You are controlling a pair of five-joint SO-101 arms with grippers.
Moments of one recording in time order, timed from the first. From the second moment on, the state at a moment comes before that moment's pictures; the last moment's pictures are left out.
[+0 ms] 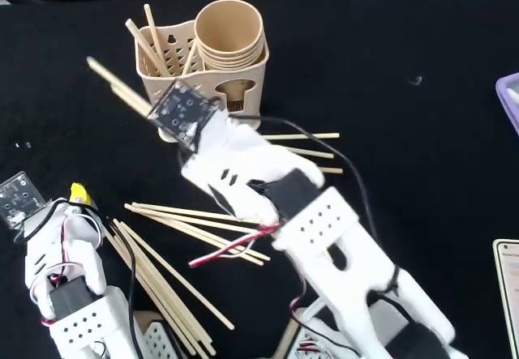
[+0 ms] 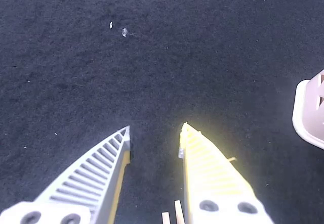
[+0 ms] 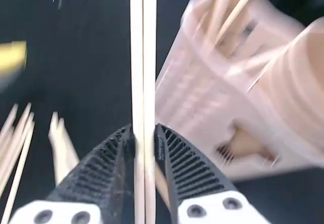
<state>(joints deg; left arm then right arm) -34.7 -103.6 96.0 45.8 6.5 -39.0 -33.9 31.6 43.5 21.1</state>
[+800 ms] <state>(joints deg) -34.7 -103.6 96.0 45.8 6.5 -38.6 -10.5 16.1 -8.7 8.7</state>
